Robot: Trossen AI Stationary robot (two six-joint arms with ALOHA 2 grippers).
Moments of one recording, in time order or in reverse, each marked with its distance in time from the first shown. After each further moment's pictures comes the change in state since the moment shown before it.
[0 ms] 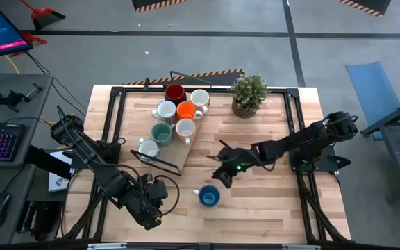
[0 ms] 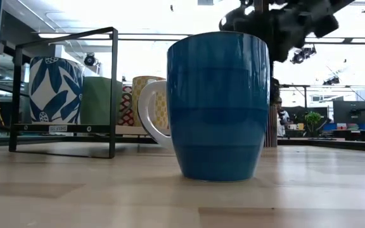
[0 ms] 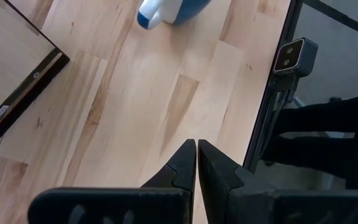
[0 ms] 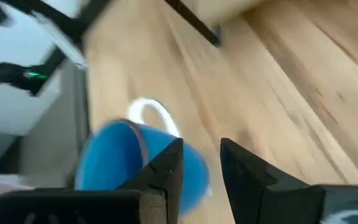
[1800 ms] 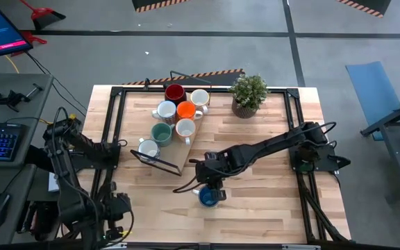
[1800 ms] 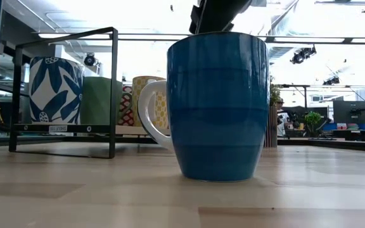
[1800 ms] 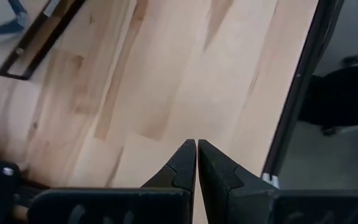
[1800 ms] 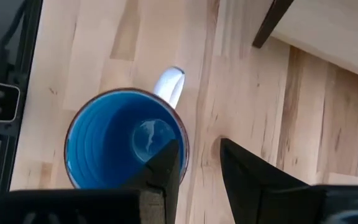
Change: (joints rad) left arm -0.407 0.000 0.001 -0.341 -0.095 -0.393; right arm 0.056 0.365 0.867 -0.988 0.030 -0.688
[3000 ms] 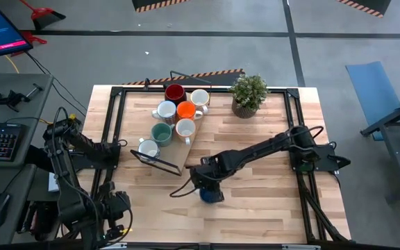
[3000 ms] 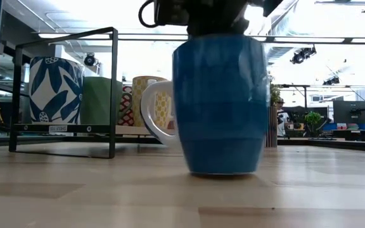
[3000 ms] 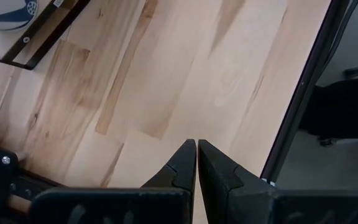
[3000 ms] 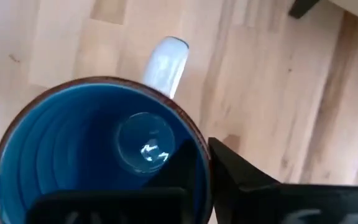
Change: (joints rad) left arm 0.000 0.000 -0.001 -0.017 -0.007 -0.068; right arm -0.019 0.129 -0.001 0.021 -0.043 -0.086
